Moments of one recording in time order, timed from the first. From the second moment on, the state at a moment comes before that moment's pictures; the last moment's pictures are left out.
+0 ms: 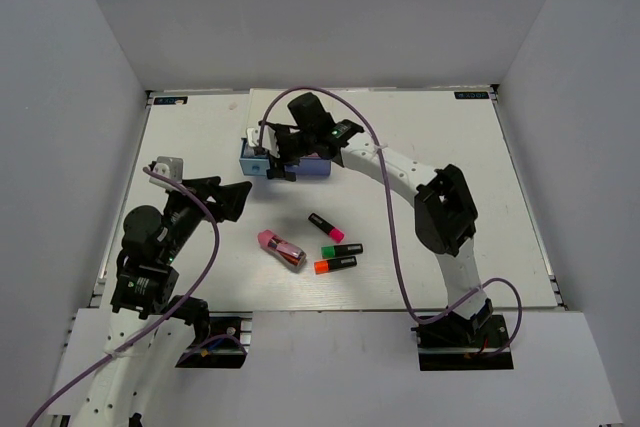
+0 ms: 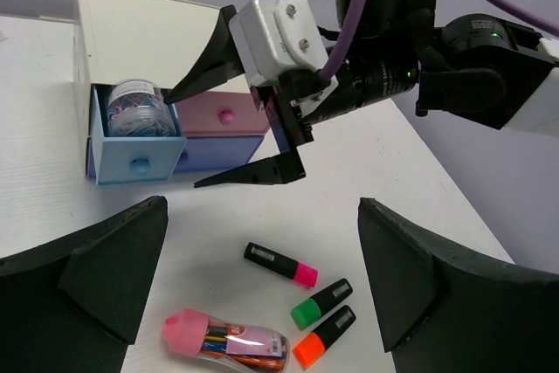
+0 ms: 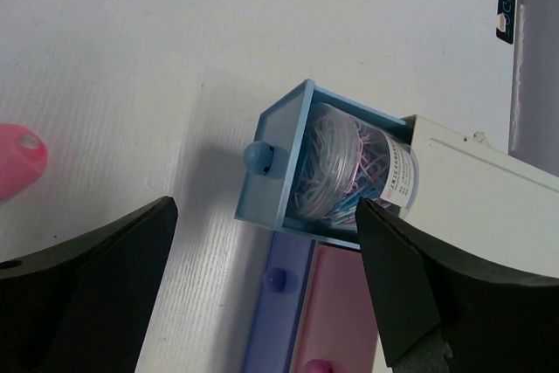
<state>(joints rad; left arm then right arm) -0.22 0.43 0.64 -0.19 0.24 -0.43 0.81 2.09 1.86 -0.40 -0.63 -0.90</state>
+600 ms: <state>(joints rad) -0.21 0.42 0.64 -0.19 0.25 -0.43 0.82 2.13 1.91 -0.44 -0.64 -0.98</state>
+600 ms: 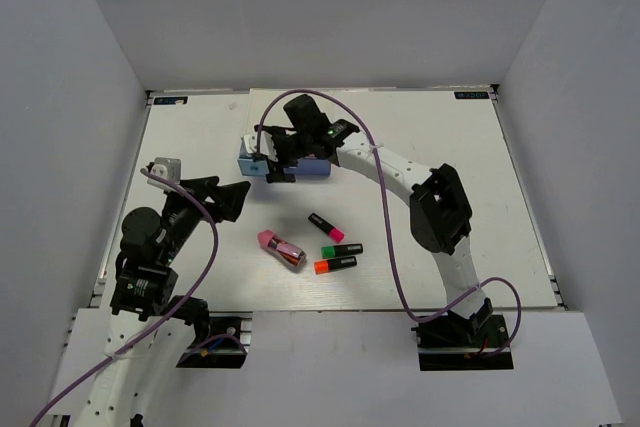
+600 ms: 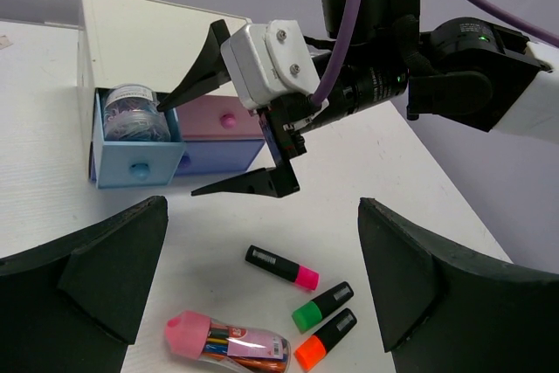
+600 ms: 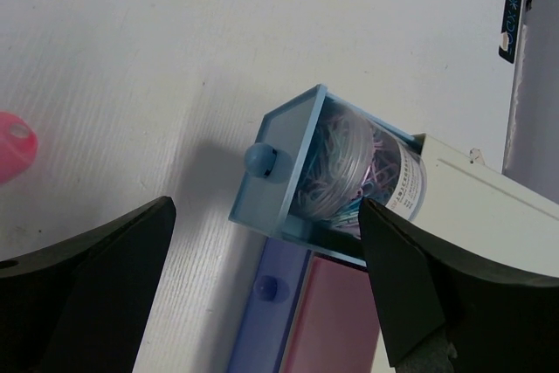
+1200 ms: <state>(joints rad) -0.21 0.42 0.64 -0.19 0.25 -0.43 0.83 2.13 1.89 -0.56 -0.69 -1.09</state>
